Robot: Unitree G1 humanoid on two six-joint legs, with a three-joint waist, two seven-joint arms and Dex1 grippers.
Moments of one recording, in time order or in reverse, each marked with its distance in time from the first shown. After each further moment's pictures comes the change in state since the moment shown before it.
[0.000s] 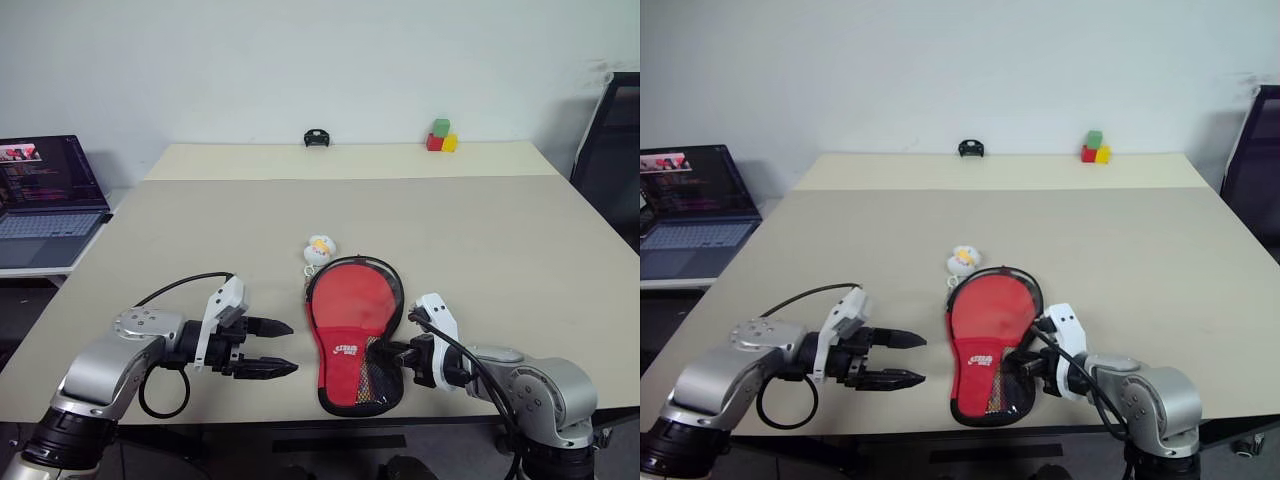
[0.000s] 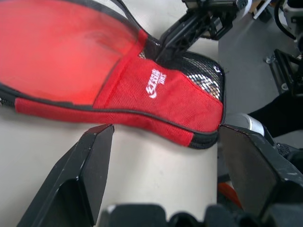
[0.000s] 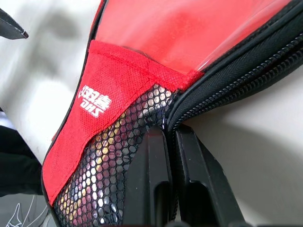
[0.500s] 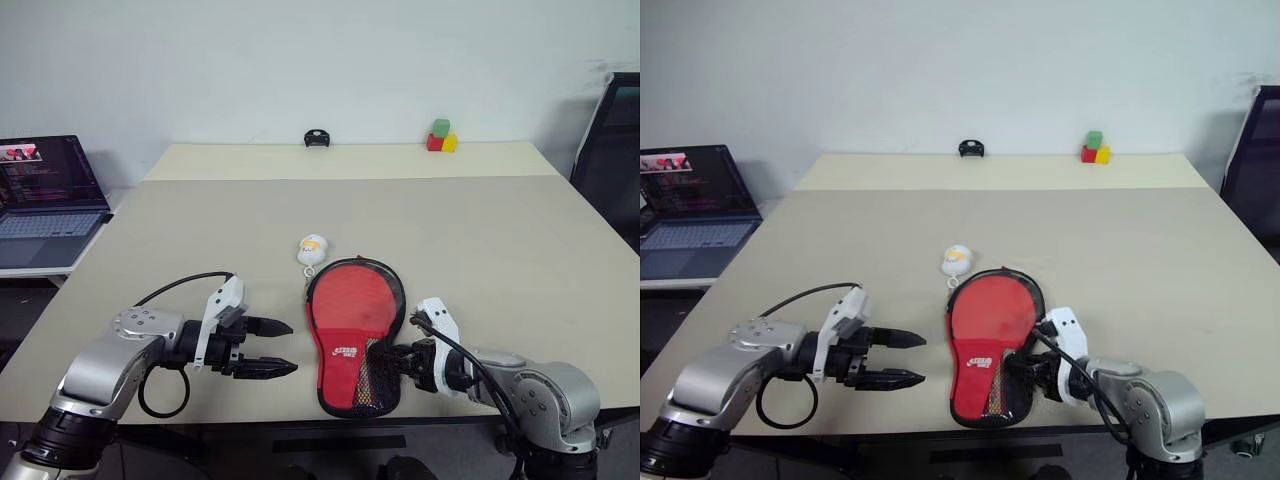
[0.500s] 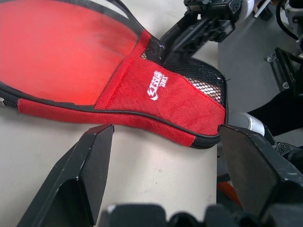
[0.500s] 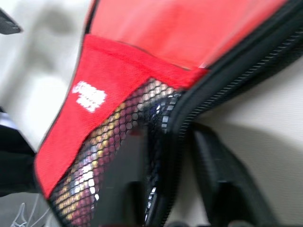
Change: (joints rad) left arm 0.000 0.000 0.000 -0.001 0.002 -0.007 0.003; right arm 0.035 0.000 -0.014 -0.019 0.038 -0.003 -0.023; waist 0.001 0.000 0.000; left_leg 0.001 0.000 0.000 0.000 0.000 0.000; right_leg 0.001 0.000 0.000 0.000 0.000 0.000
